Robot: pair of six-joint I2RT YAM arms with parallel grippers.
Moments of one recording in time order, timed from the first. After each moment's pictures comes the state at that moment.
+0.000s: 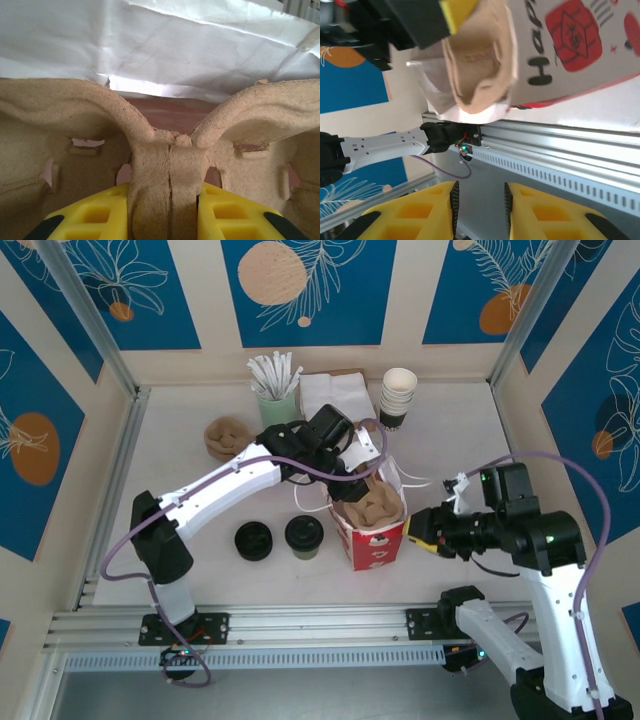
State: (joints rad) left arm -0.90 1.79 1.76 -0.90 0.37 0.11; right arm 0.22 0.76 1.20 -1.48 -0.72 0.71
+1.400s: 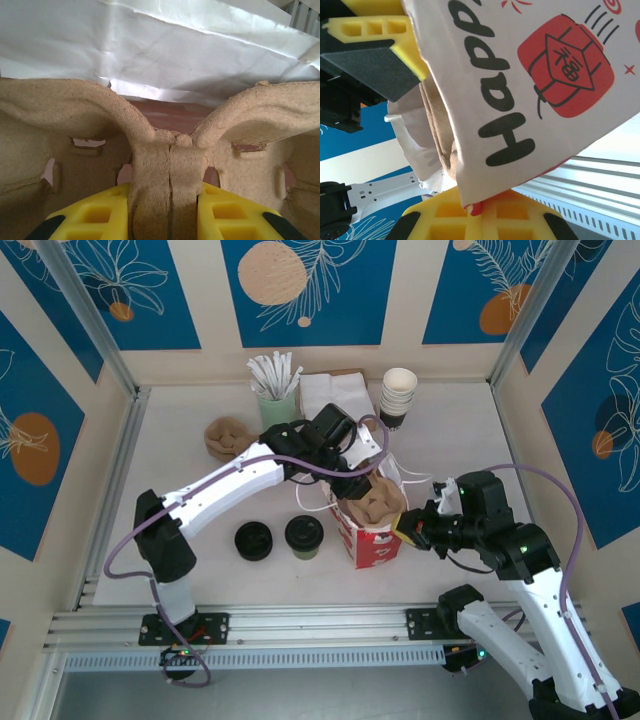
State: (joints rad) left arm -0.90 1.82 1.79 -0.90 0.34 0.06; right arm 0.37 0.66 0.97 -1.11 -0.57 1.04
